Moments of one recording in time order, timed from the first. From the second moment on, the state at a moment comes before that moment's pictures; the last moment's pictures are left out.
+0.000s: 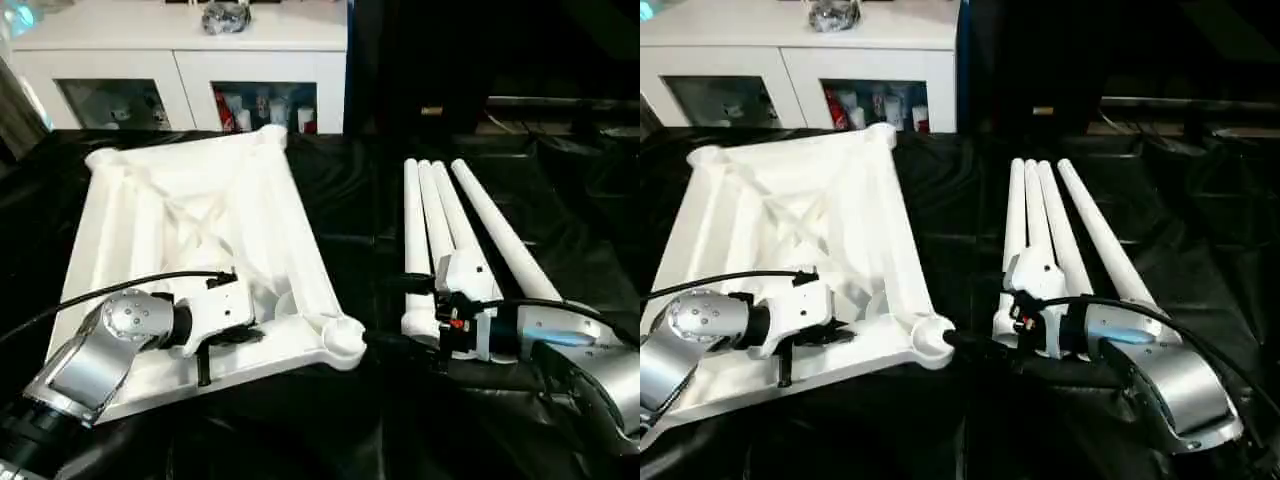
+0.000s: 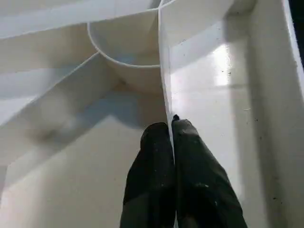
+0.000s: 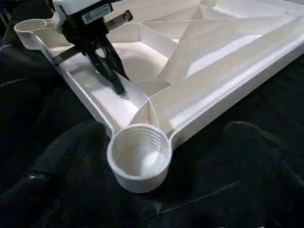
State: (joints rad) left arm -0.28 0.70 -0.34 0.05 0.07 0.25 -1.02; right arm -0.18 -0.60 0.19 -0.28 0.39 0.50 0.90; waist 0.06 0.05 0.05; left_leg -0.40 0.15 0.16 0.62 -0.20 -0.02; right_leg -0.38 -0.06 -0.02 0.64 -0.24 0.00
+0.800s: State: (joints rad) left arm -0.26 0.73 -0.13 -0.07 -0.10 0.22 -1.01; right arm -0.31 -0.42 0.08 -0.23 0.32 0.72 0.53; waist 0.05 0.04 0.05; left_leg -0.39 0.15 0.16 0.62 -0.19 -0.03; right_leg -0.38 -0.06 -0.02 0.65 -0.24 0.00
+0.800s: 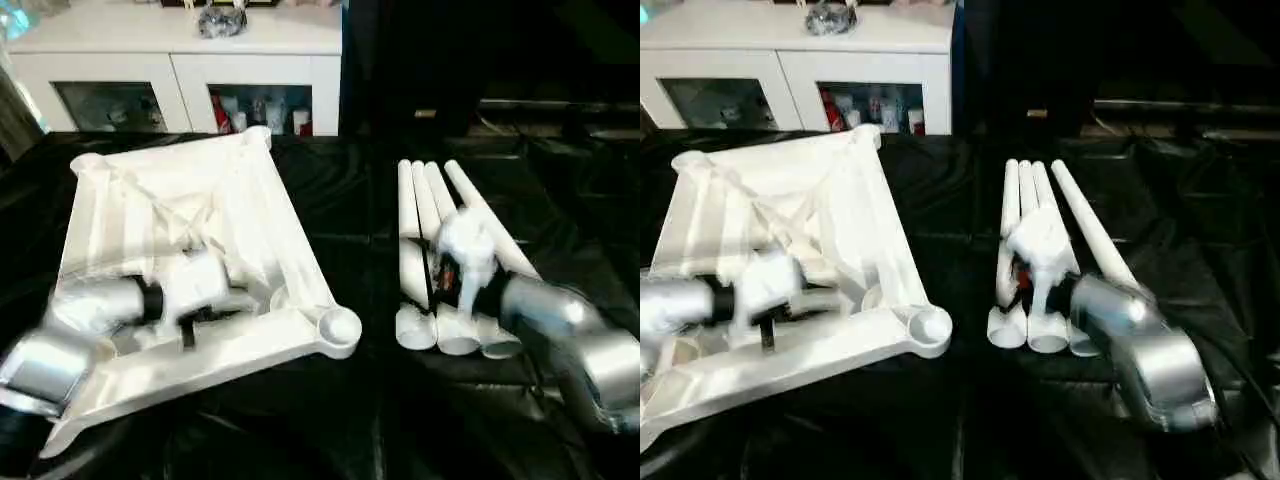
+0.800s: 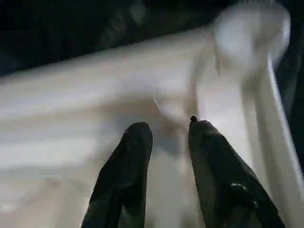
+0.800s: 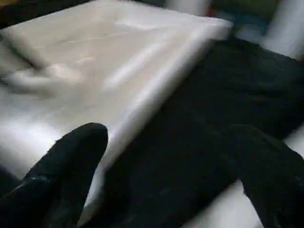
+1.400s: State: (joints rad) left arm -0.25 0.65 -0.14 -0.26 -0.24 0.40 -1.01; right arm -0.48 -0.19 0.00 -0.10 0.23 1.17 0.11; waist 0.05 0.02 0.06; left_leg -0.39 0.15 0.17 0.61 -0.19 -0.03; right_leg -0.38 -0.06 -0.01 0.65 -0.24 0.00
